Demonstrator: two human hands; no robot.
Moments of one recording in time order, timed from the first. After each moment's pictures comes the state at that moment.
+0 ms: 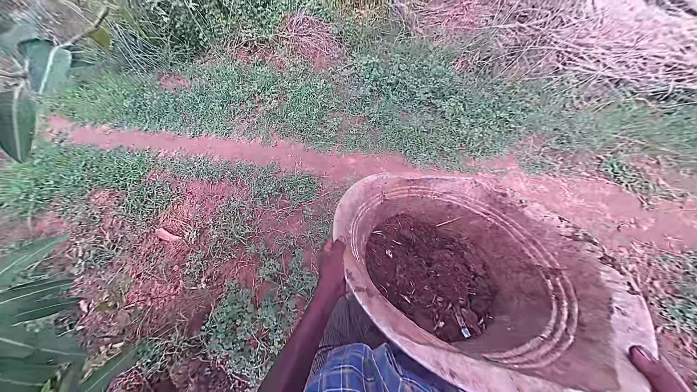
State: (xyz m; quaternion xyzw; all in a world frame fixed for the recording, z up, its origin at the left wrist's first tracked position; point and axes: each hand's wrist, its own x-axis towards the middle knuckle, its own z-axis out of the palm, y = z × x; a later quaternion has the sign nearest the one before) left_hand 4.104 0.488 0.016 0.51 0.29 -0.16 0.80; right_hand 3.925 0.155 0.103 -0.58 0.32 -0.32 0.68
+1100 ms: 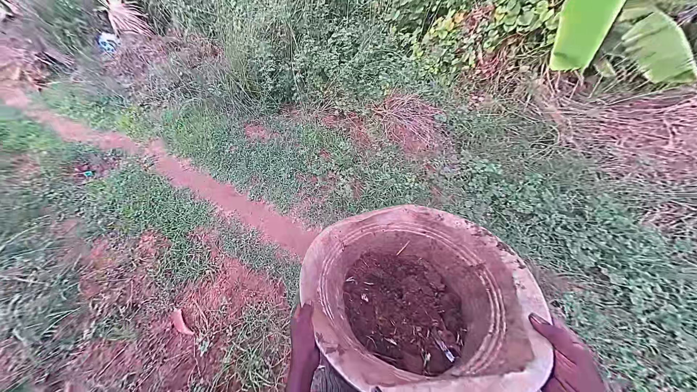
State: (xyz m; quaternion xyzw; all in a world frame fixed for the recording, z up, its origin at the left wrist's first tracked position) left_hand 4.707 0.788 -0.097 0.42 0.50 0.08 0.76; right_hand 4.794 0.427 -0.013 -0.60 0.27 -0.06 0.75
